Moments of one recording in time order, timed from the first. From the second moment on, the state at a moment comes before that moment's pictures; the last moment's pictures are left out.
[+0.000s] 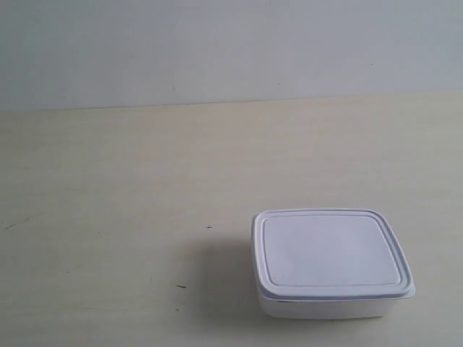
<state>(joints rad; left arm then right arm) 0.30 0.01 0.00 -0.27 0.39 0.13 0.20 0.06 -0.56 0.31 0.29 -0.06</state>
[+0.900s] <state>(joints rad) 0.30 0.01 0.00 -0.27 0.39 0.13 0.58 0.64 -1.02 -0.13 1.16 0.18</state>
